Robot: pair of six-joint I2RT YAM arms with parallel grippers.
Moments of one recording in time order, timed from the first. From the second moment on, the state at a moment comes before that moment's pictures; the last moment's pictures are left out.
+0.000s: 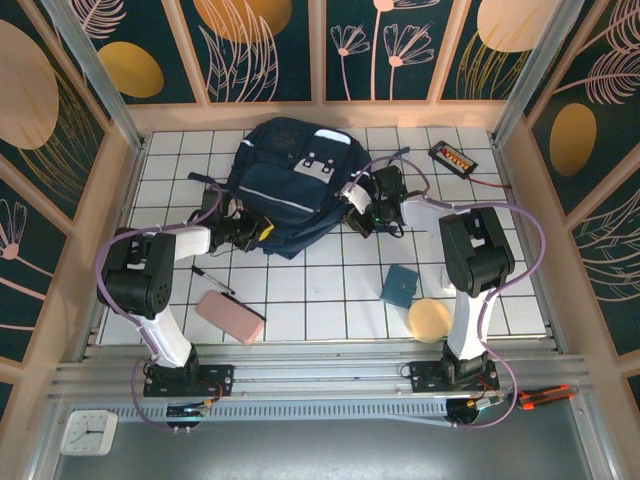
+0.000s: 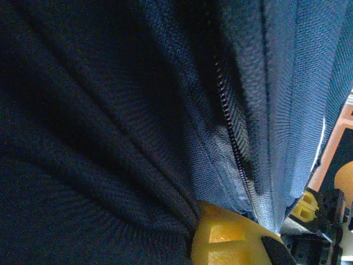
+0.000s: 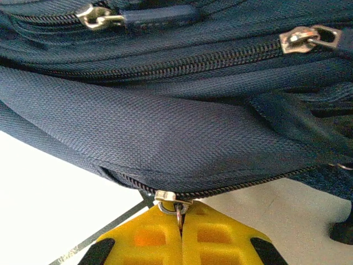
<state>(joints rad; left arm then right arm) -0.17 1.77 0.85 0.08 0.60 -1.08 0.37 1.94 1.20 -0.24 -0.47 -0.51</state>
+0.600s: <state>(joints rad) -0.11 1.69 0.79 0.05 0.61 -1.01 0.32 2.06 1.39 -0.42 -0.39 -0.35</state>
